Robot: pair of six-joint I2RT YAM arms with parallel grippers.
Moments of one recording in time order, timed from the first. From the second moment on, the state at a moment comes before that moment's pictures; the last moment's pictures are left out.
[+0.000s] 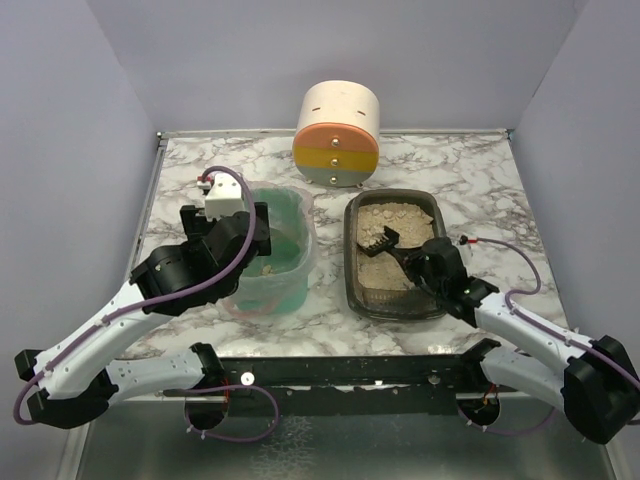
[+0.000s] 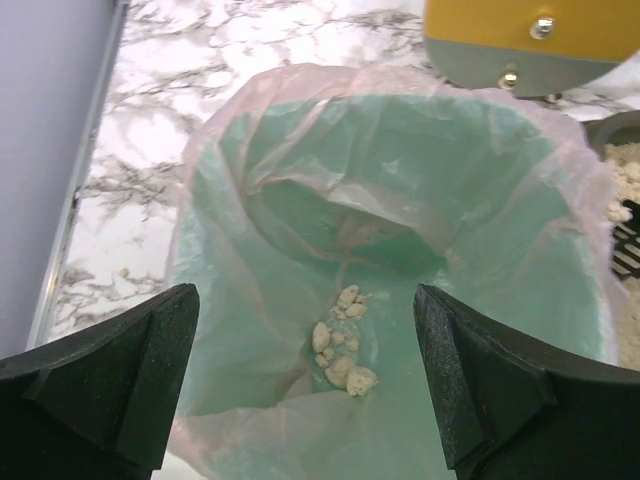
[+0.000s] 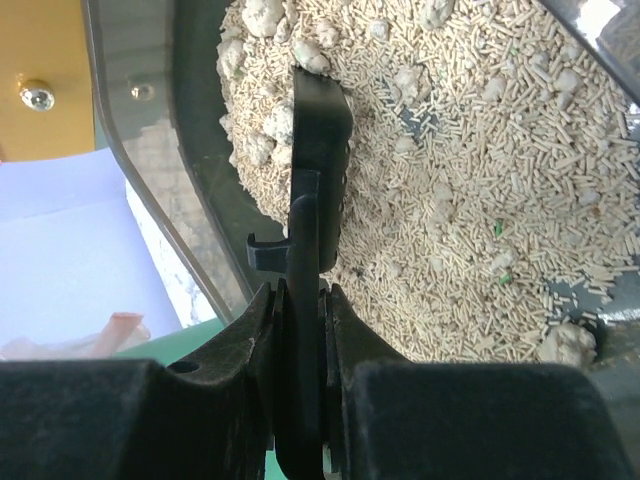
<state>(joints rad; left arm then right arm) -0.99 0.97 1.34 -1.06 -0.90 -0.55 0.56 0.99 0.43 -0.06 0.31 1.47</state>
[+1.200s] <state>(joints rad) -0.98 0.85 1.18 -1.18 -1.07 -0.74 0.56 1.21 0.09 0.90 0.39 1.27</state>
